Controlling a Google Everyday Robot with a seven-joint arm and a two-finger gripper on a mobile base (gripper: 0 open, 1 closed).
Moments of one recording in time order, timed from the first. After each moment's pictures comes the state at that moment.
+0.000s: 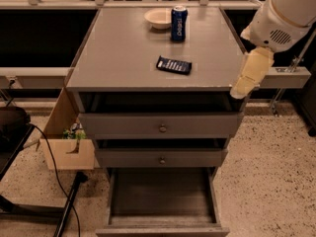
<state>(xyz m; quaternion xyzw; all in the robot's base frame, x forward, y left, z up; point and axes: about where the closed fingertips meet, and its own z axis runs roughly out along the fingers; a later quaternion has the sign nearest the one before) 0.542 -0.188 0.952 -0.58 0.79 -0.01 0.20</state>
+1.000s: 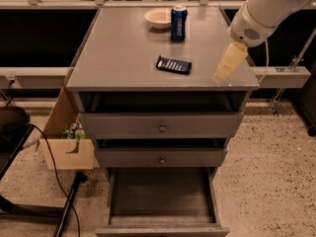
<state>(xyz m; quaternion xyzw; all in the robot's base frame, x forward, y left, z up) 0.633 -0.174 0.919 -0.56 0.79 0.00 0.24</state>
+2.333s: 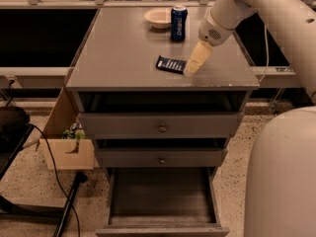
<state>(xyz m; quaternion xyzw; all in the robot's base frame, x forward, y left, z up) 0.713 -0.114 0.869 -0.57 0.79 0.07 0.23</state>
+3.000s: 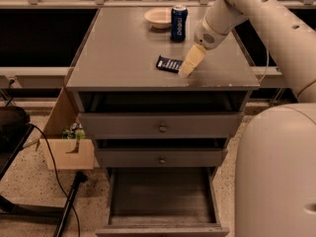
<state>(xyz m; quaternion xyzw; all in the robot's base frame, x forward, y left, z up) 0.735 -0.105 0.846 -0.55 0.79 0.09 0.23</state>
